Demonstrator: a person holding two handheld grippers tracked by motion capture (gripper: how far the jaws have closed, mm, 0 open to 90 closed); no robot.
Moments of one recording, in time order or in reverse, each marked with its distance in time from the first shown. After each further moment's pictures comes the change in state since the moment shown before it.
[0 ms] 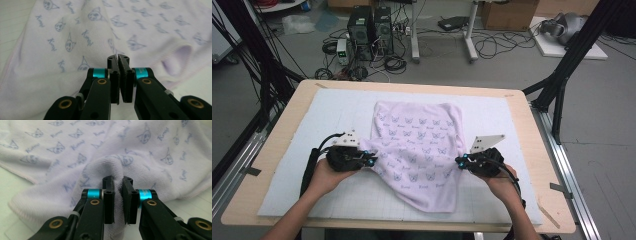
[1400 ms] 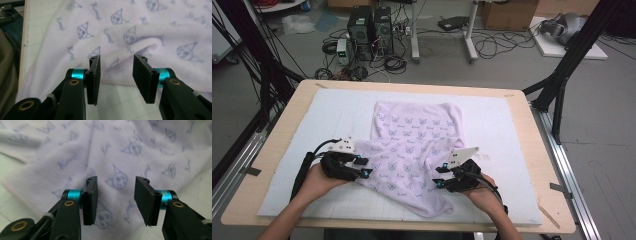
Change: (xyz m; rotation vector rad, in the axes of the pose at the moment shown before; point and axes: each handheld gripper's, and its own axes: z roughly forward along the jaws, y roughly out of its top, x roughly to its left) left arm -0.007 -0.029 -0.011 0.100 -0.058 0.032; right arm 0.046 0.005 0.049 0.002 0.151 -0.093
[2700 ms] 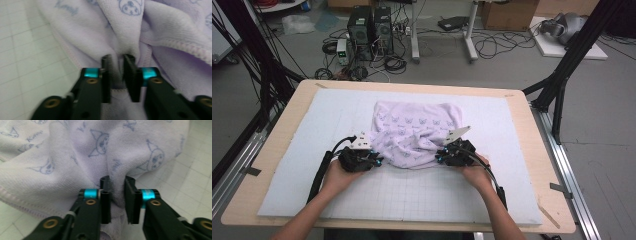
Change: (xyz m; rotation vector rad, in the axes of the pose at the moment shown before) left arm 0.009 0.018 0.034 -0.063 0.147 -0.015; right arm -0.062 0.013 0.023 0.092 -0.119 0.081
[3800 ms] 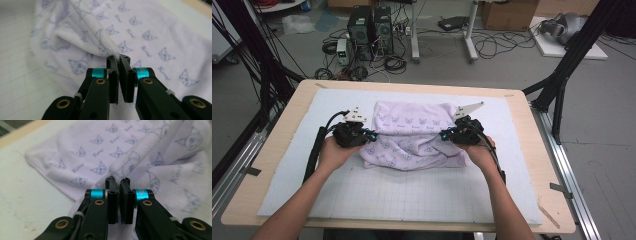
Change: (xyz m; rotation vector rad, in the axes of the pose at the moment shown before) left arm 0.044 0.048 -0.005 0.020 0.072 -0.033; right arm -0.041 0.036 -0.035 -0.105 0.007 0.098
